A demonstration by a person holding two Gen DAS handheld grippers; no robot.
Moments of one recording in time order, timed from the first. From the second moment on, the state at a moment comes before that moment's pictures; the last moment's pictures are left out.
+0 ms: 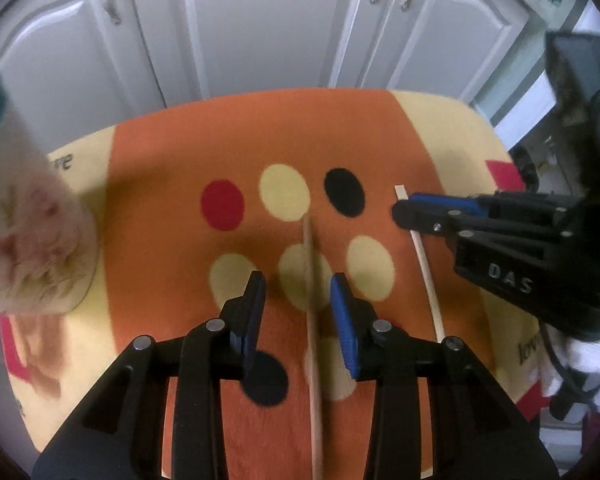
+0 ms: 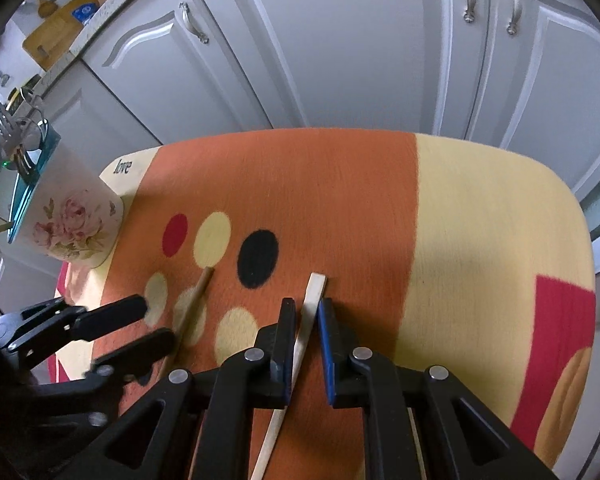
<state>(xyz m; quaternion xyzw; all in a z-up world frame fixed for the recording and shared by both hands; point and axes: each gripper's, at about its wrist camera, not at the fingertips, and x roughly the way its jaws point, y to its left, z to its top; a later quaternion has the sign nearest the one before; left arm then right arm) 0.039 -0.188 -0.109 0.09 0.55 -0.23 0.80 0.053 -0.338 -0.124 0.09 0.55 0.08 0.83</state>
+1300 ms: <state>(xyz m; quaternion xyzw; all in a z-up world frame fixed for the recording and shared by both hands) 0.005 -0.149 -0.053 0.06 0.49 -0.24 0.84 0.029 -0.325 -0.111 0.06 0.55 0.11 0.83</state>
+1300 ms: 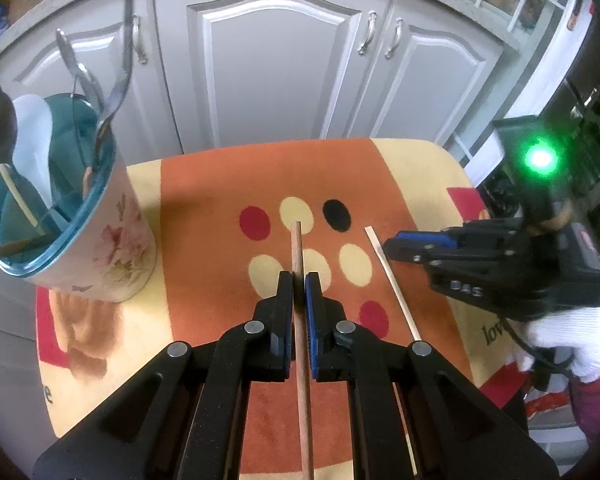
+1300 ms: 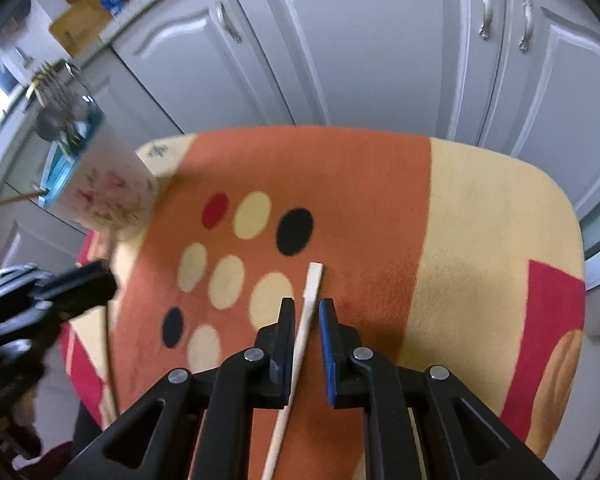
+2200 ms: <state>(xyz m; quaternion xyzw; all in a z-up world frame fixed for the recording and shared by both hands) -0.034 -0.097 0.025 0.00 0.44 -0.29 0.85 -0.029 -0.323 -0.005 0.10 0.40 0.19 0.89</state>
